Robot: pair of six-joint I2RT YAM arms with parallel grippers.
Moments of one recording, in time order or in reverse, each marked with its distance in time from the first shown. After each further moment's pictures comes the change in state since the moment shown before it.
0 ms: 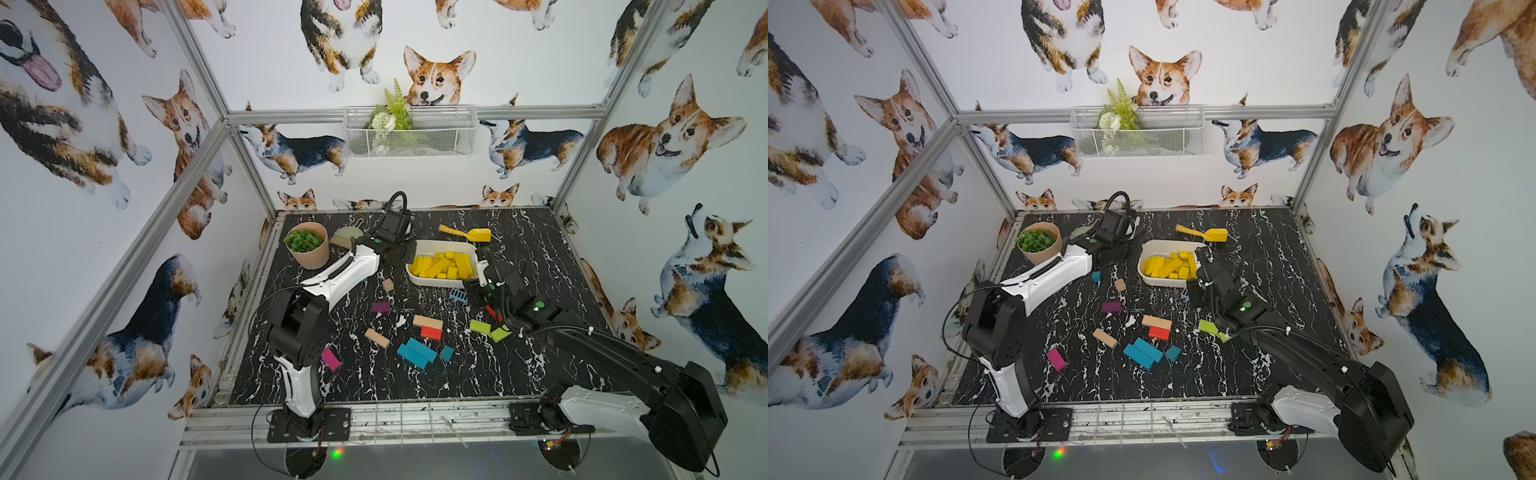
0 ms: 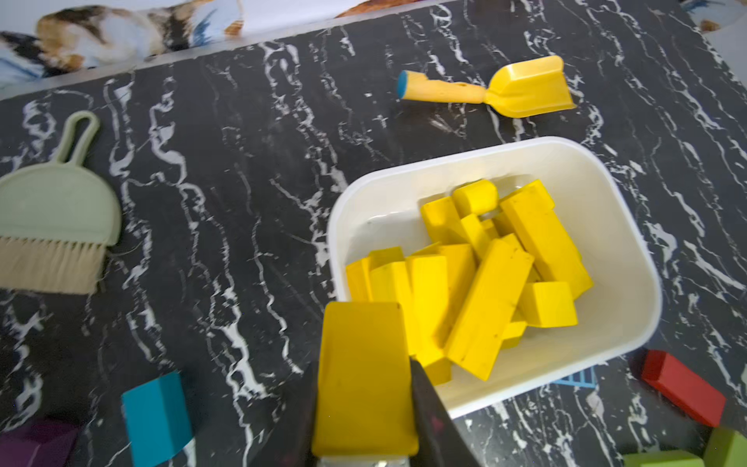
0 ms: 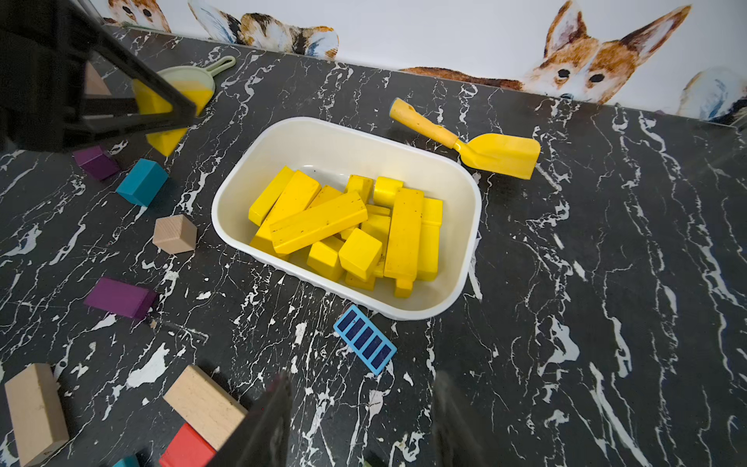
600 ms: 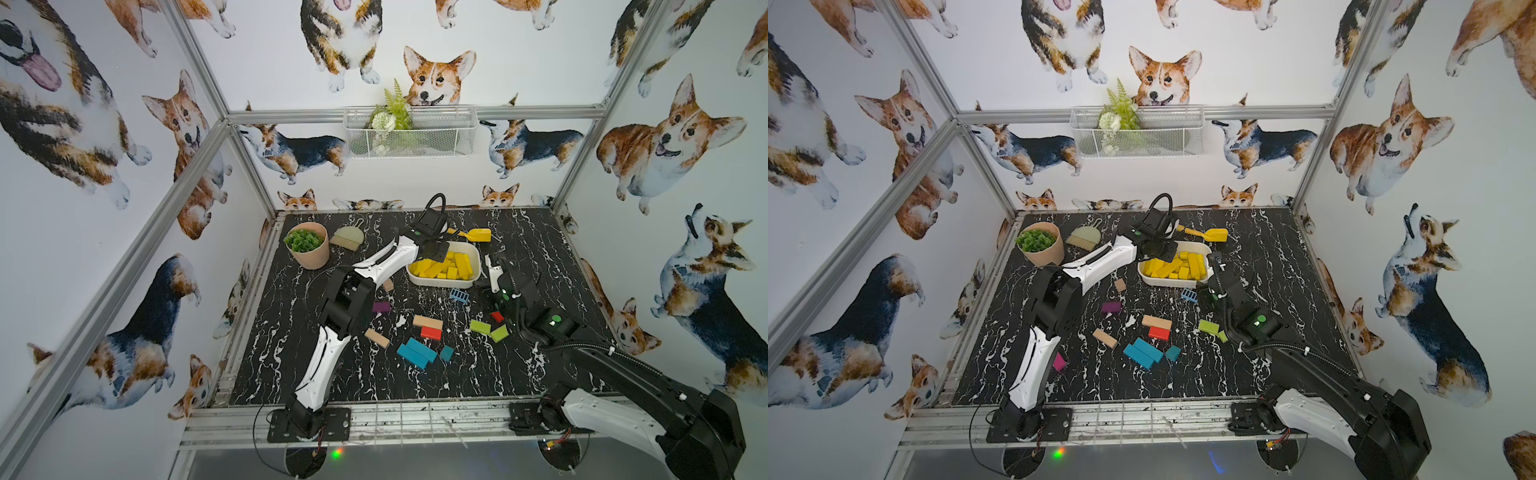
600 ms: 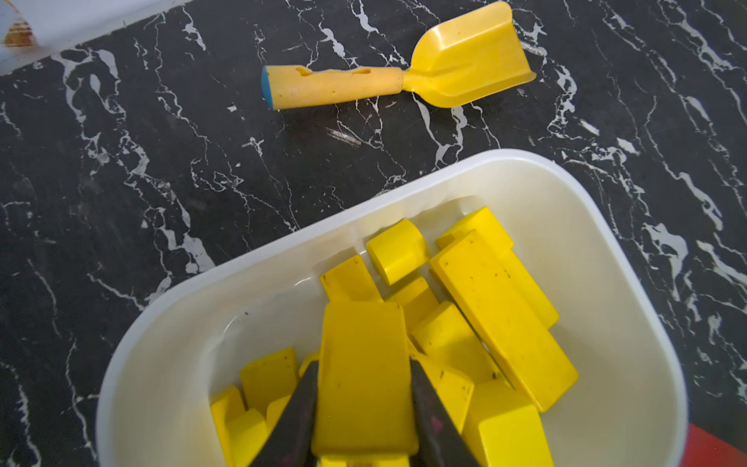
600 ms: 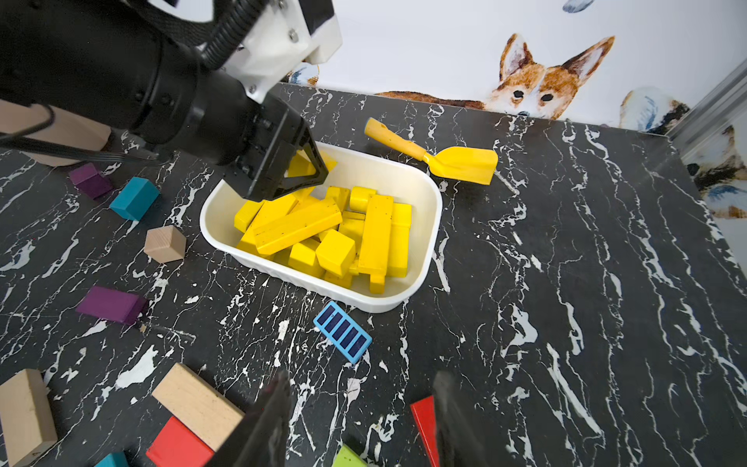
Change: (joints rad) left arm -0.085 0.435 0.486 -0.129 0.030 0.051; right arm 0.000 -0.147 -0.072 -0.019 0.053 0.000
